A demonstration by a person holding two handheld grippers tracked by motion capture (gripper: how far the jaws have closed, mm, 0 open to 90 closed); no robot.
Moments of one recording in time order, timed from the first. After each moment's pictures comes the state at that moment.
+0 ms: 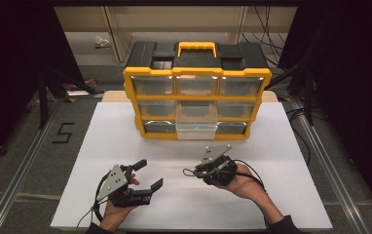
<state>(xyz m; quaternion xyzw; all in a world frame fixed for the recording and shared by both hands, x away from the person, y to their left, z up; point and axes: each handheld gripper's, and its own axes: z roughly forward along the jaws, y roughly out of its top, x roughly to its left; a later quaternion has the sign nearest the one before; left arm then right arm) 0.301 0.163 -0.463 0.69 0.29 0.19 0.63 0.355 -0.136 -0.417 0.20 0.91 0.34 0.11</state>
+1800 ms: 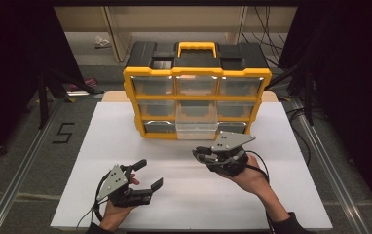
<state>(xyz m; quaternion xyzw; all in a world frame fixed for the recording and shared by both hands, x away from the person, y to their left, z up) 0.301 0.163 -0.464 0.69 0.29 0.19 0.63 0.347 -0.150 -0.359 0.21 0.85 0.45 0.17</state>
